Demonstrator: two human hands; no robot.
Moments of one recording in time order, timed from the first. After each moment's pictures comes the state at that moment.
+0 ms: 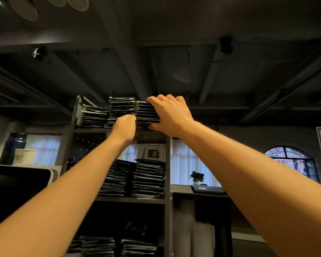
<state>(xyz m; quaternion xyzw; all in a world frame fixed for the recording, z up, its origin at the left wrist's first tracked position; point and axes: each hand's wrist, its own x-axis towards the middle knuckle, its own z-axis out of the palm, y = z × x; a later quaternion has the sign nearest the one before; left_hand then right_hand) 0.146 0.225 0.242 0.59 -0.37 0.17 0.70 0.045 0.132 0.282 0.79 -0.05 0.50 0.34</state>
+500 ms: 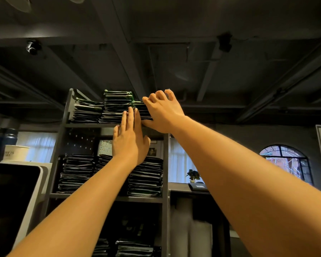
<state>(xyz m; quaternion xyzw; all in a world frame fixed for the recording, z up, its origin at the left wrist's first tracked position) 0.161 0.187 0.202 0.76 -0.32 0.46 0.31 0.080 0.115 0.288 0.78 -0.09 0.46 0.43</state>
